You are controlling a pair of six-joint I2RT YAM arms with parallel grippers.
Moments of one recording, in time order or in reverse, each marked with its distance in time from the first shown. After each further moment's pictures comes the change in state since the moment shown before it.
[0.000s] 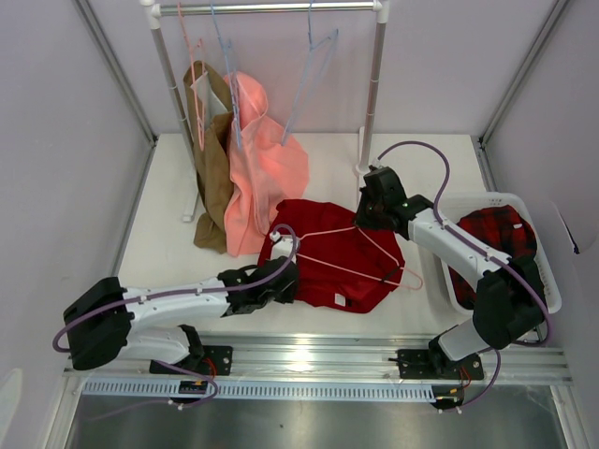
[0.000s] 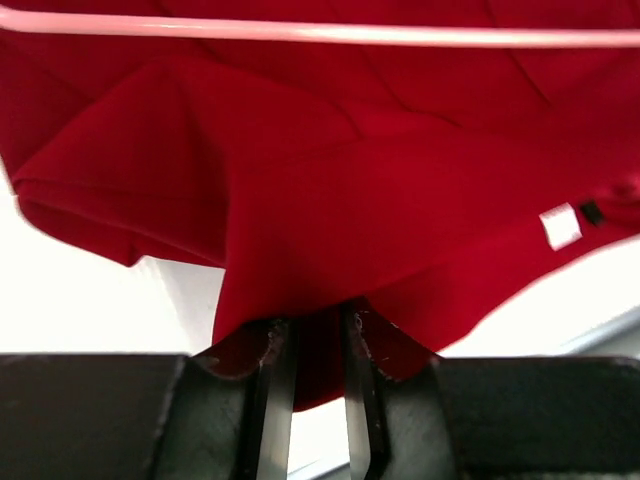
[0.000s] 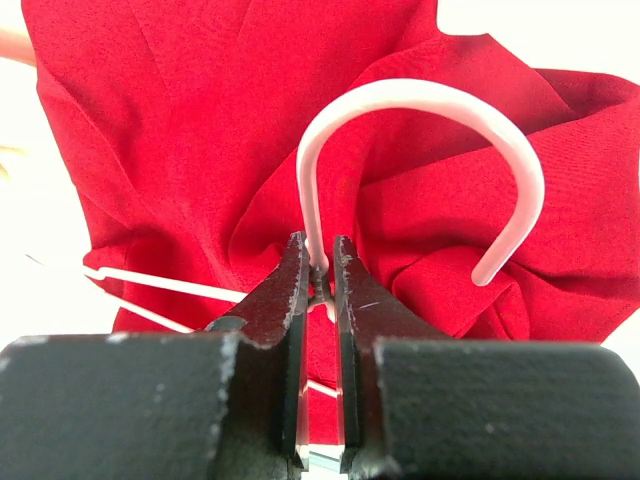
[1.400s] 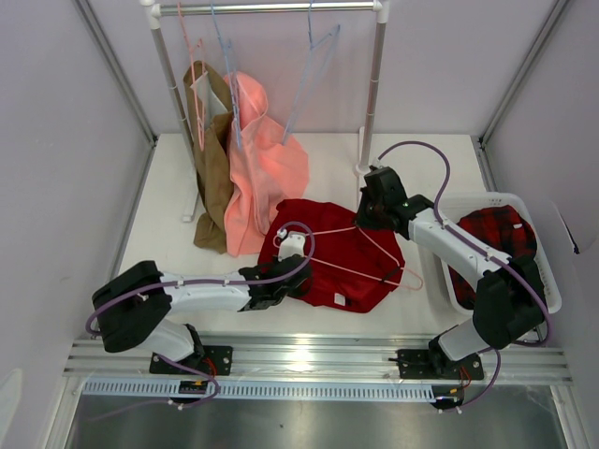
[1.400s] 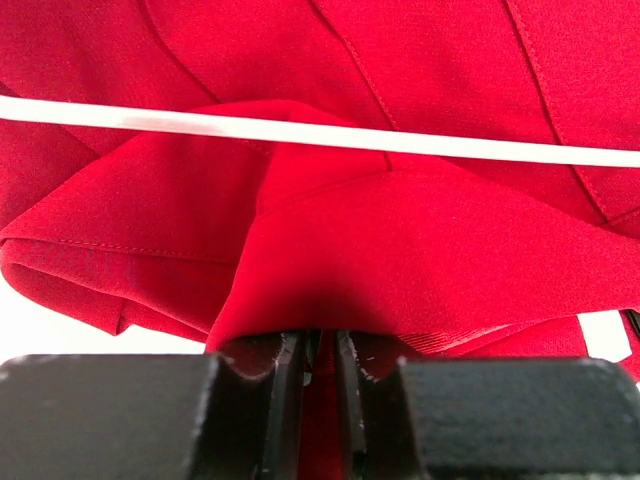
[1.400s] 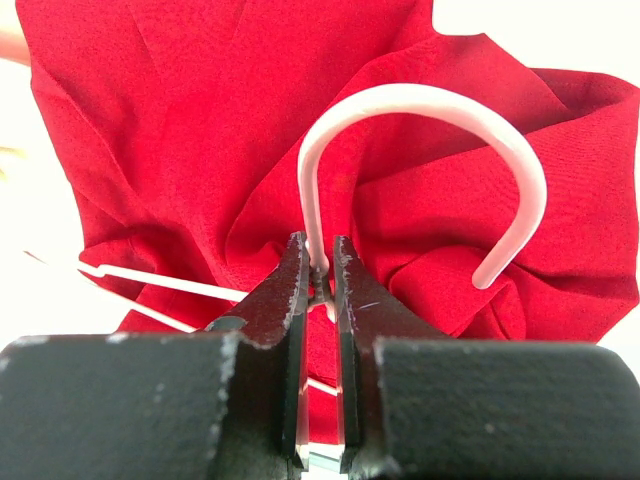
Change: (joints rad) left arm 0.014 0.213 0.035 0.159 -0.129 -0.034; right arm -0.004 0.000 0.000 -0.003 0.000 -0.004
